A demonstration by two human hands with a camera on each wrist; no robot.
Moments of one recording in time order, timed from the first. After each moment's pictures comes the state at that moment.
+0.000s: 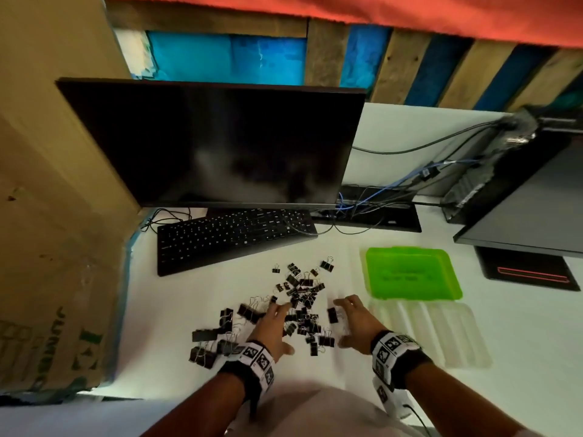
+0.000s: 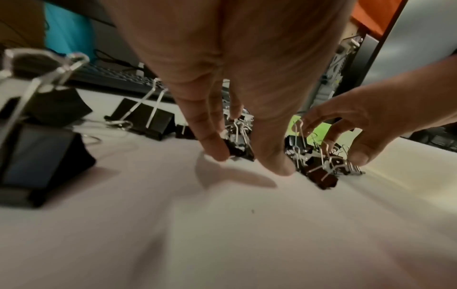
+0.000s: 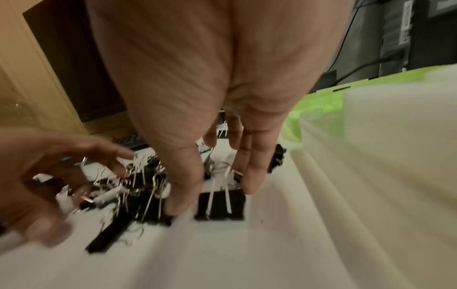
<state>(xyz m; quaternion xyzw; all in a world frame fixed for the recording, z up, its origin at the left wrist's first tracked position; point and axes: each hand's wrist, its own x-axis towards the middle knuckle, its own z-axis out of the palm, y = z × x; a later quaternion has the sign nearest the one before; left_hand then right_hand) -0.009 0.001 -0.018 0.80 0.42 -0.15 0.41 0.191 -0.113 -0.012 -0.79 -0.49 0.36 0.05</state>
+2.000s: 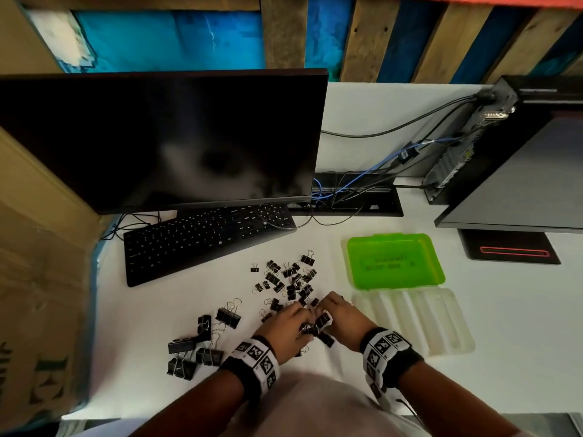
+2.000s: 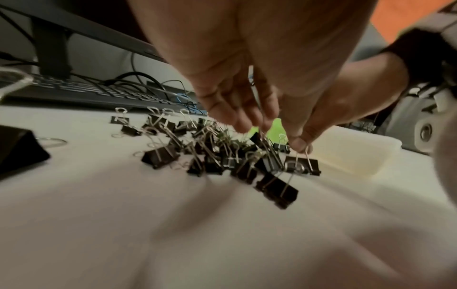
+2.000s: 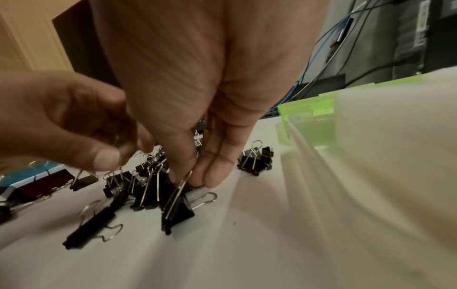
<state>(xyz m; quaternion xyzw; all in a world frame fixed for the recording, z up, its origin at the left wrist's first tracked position) 0.039 -0.017 -0.003 0.91 0.23 -0.07 0.34 0.197 -0.118 -0.007 -0.75 -0.54 0.35 0.13</state>
